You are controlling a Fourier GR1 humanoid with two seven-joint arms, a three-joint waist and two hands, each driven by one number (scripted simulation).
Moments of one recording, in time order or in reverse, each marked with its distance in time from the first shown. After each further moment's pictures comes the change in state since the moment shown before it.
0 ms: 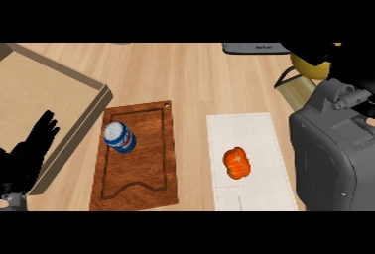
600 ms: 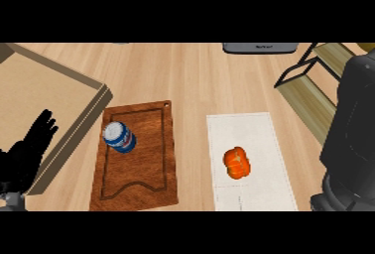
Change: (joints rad) left arm -0.007 0.001 0.016 0.006 0.004 -0.016 -0.001; right arm -0.169 -0.075 -0.222 0.100 0.125 0.209 -0.132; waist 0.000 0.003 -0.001
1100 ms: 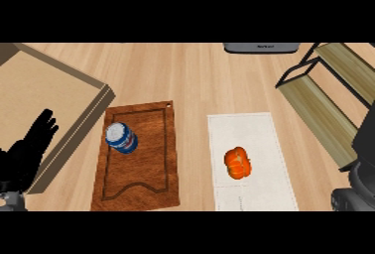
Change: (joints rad) left arm -0.005 -0.003 0.007 -0.003 -0.001 -0.018 0.010; right arm 0.002 -0.108 -0.131 0.089 0.050 0.069 -0.073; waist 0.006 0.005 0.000
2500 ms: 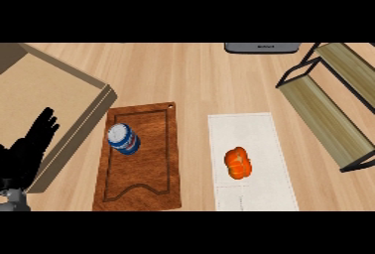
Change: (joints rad) left arm -0.020 -0.028 0.033 0.013 -0.040 -0.025 0.004; right arm 0.236 -0.158 -0.209 0.127 -0.226 -0.321 -0.044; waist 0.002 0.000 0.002
